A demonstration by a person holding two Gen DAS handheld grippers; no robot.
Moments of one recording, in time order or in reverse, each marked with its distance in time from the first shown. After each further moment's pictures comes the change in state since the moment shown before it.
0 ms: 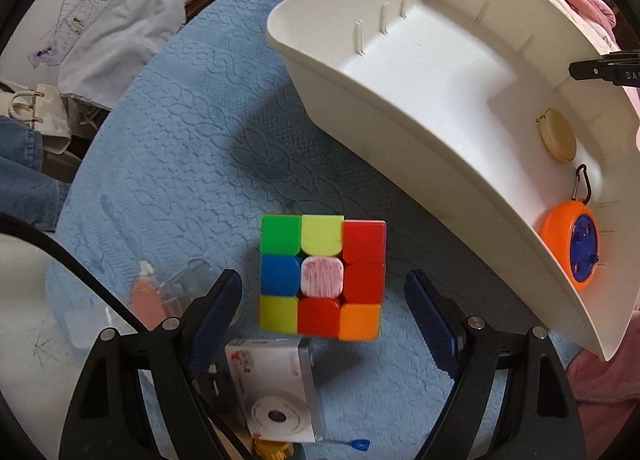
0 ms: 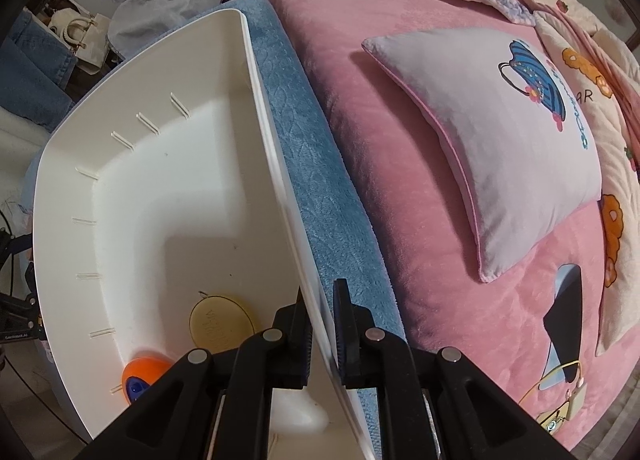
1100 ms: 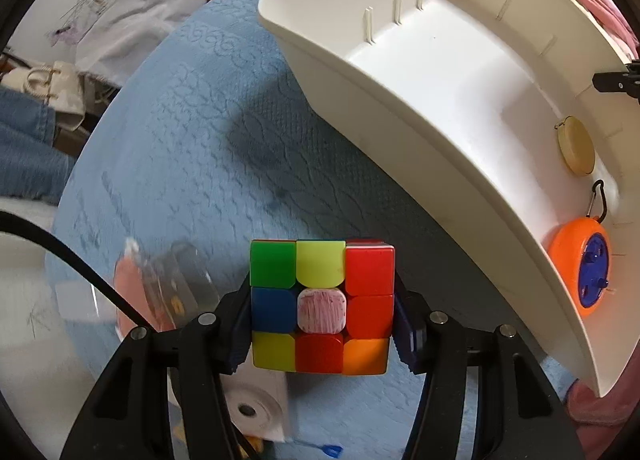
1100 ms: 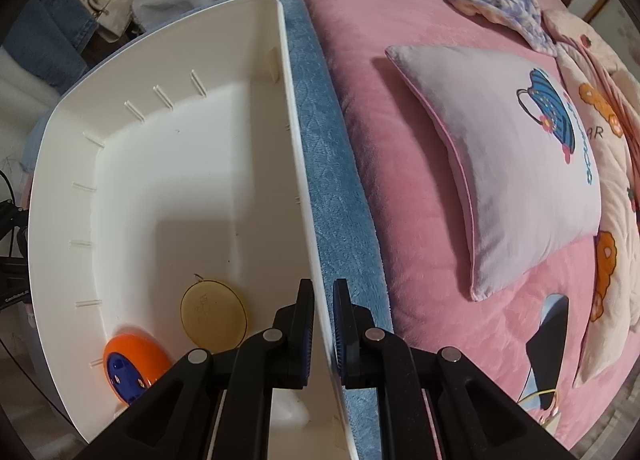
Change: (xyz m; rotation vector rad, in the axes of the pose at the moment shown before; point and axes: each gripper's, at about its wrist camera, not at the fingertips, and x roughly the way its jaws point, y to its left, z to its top) left arm 0.003 -0.019 -0.007 -0.112 0.016 0.076; right arm 0.000 0.008 -0.001 -0.138 0.002 -0.021
